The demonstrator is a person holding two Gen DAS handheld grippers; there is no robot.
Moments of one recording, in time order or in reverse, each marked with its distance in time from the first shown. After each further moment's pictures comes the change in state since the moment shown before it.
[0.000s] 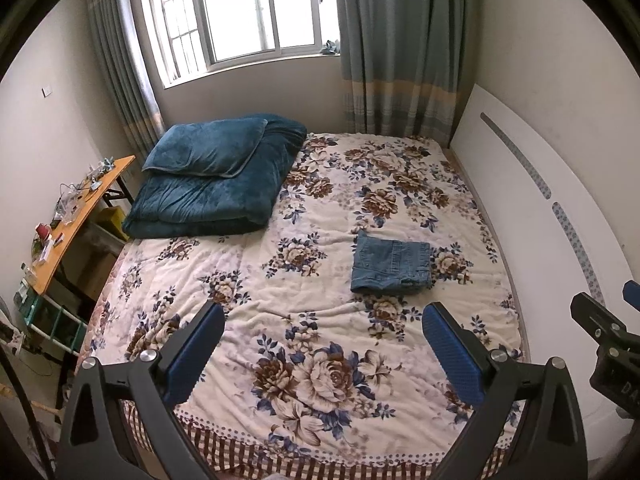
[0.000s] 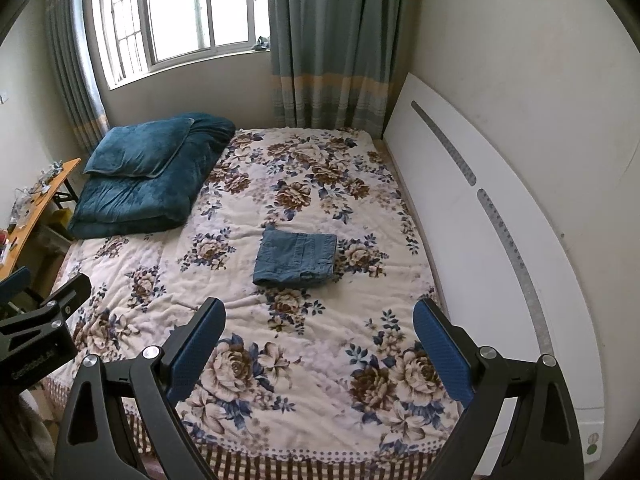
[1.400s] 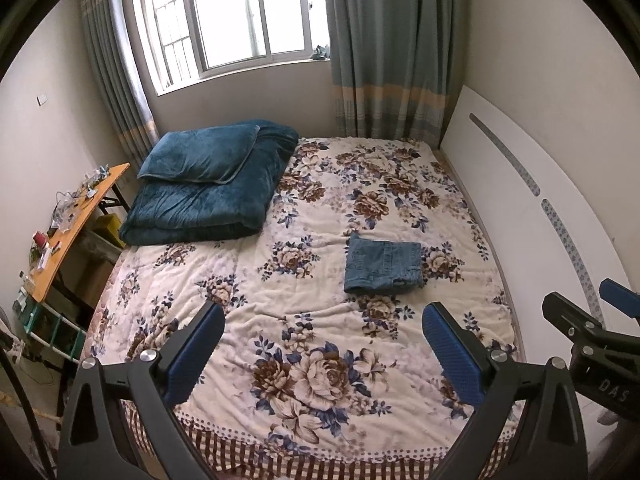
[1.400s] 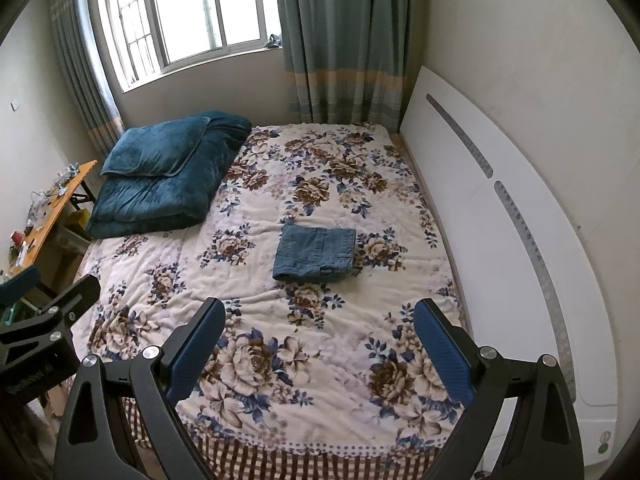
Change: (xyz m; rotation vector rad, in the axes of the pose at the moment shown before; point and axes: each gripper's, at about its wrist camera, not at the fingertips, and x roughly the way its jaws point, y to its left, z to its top) left arm -0.017 -0.010 0.008 0.018 -0.009 -0.018; right arm -0.013 0.006 -0.003 0.006 0.015 0.074
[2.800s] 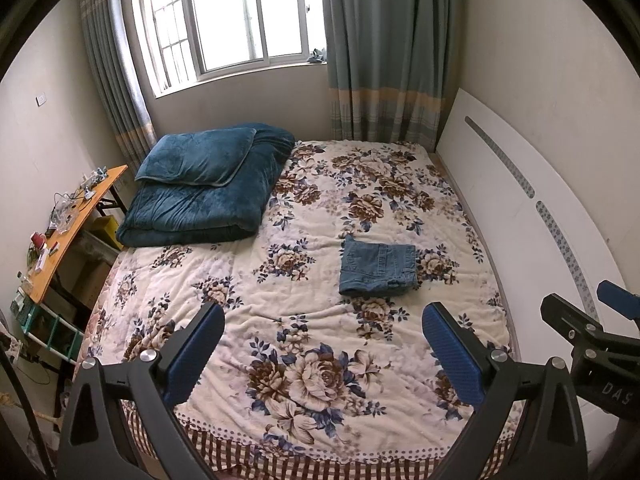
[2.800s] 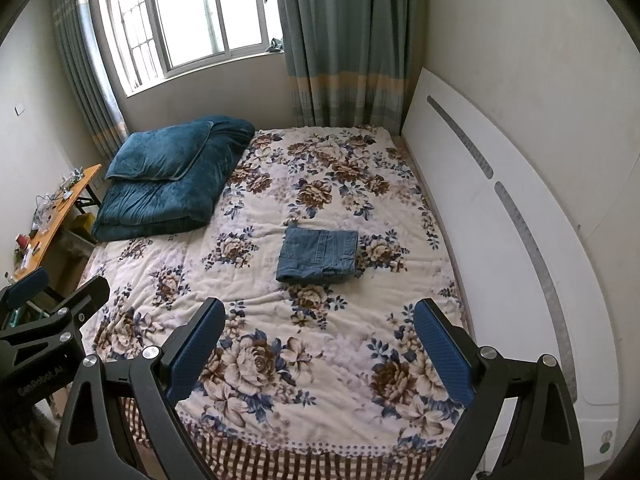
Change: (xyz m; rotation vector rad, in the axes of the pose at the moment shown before) left arm -0.006 0.001 -0.002 0.011 -0.006 -0.016; right arm -0.015 0.003 0.004 0.011 -0.005 0.016
